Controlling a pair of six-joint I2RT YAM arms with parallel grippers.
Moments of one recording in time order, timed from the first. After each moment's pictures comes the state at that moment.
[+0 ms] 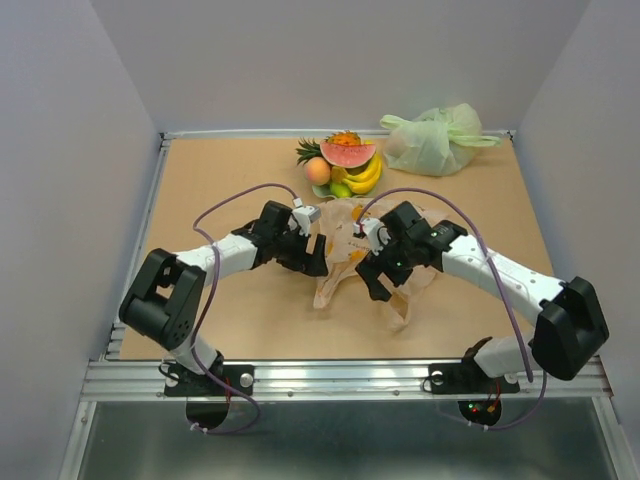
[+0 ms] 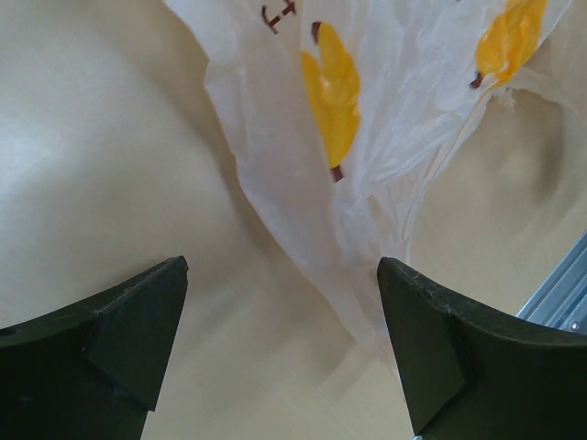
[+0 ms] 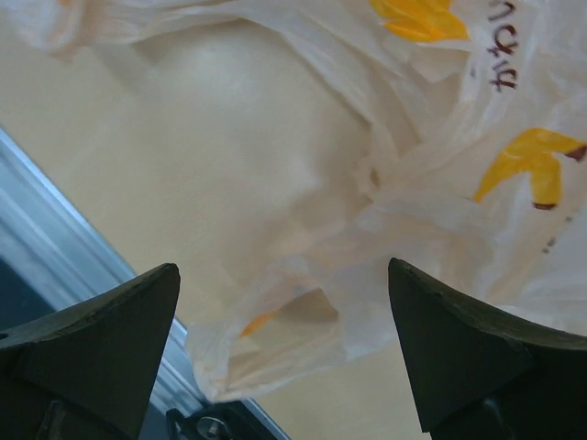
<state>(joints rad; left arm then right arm) -0.50 1.54 0.80 -0.14 0.45 -0.19 0.65 1.34 1.01 -0.77 -0.26 -0.17</state>
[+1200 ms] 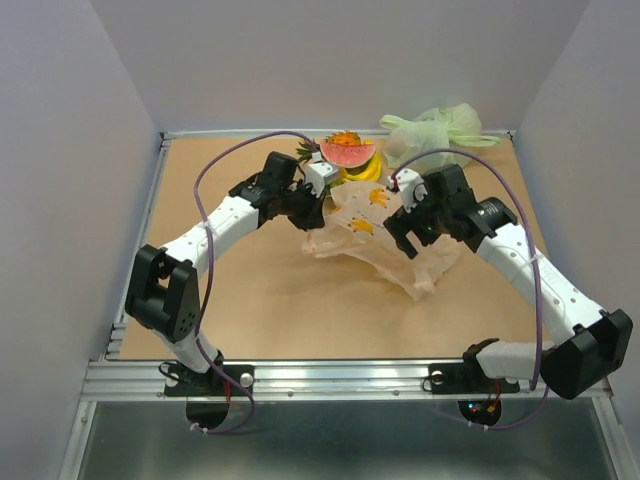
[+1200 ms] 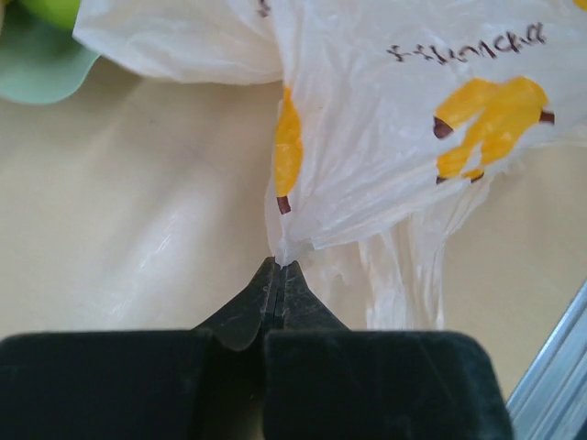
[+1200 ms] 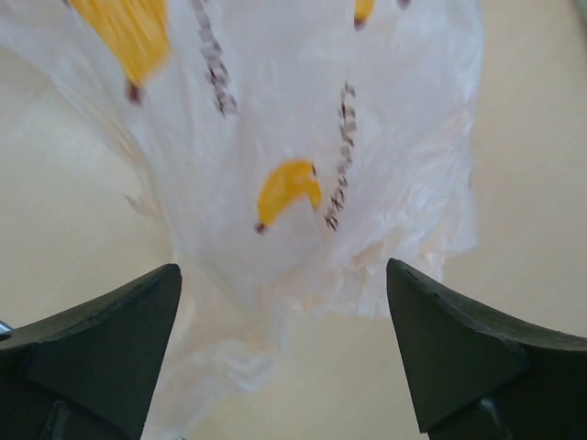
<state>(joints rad) -0.49 1.61 1.26 -0.45 0.46 0.15 0.46 1.25 1.18 -0.84 -0.08 -0.32</state>
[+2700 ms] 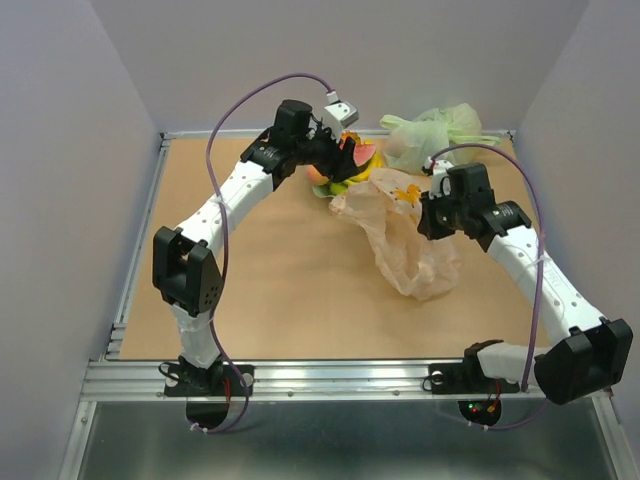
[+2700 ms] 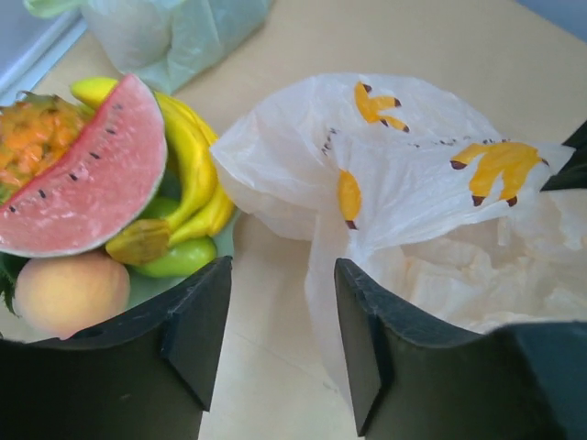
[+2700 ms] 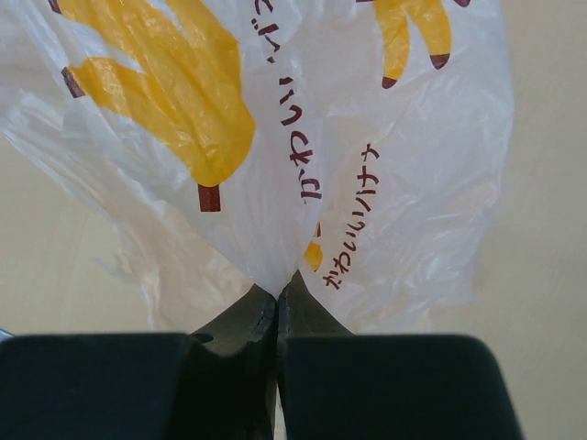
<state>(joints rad) -0.52 1.83 1.78 -0.44 0.55 0.13 0.33 1.22 1.15 -0.73 -0.16 0.00</state>
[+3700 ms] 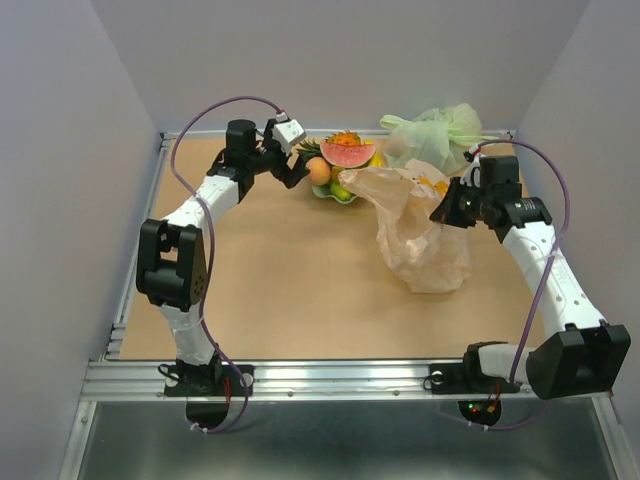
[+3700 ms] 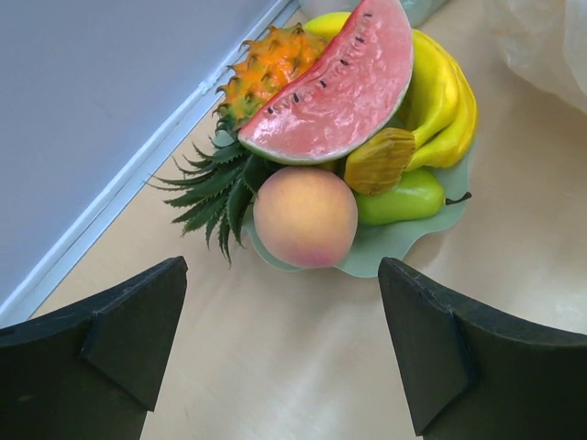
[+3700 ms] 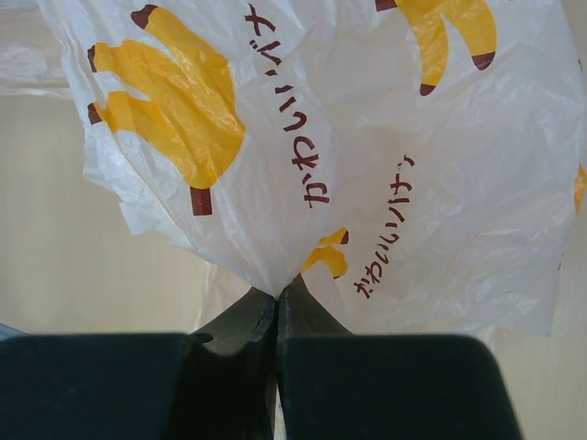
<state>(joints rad) -0.24 1.80 1.40 0.03 0.59 0.40 0.09 1.24 1.18 -0.71 -0.30 0.33</state>
